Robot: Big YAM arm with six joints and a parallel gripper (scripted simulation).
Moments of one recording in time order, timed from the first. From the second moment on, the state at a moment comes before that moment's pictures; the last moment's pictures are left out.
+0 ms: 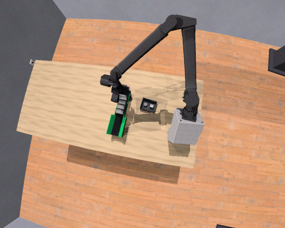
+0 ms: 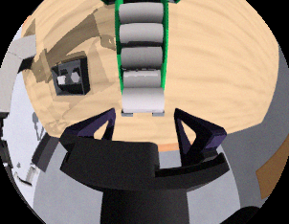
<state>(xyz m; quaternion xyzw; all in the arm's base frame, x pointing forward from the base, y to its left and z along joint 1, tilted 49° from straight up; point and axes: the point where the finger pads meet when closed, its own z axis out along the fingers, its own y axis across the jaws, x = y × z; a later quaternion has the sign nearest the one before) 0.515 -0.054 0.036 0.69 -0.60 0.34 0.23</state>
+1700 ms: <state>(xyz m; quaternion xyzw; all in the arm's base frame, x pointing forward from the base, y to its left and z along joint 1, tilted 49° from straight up) 0.520 -0.075 0.014 0.69 -0.59 0.34 0.23</state>
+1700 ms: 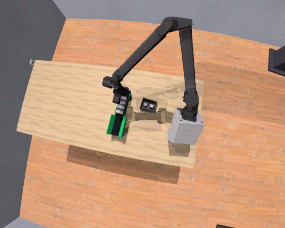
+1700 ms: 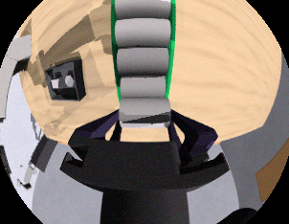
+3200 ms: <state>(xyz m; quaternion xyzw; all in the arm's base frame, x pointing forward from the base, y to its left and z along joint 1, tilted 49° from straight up) 0.519 -0.075 0.014 0.69 -0.60 0.34 0.23</state>
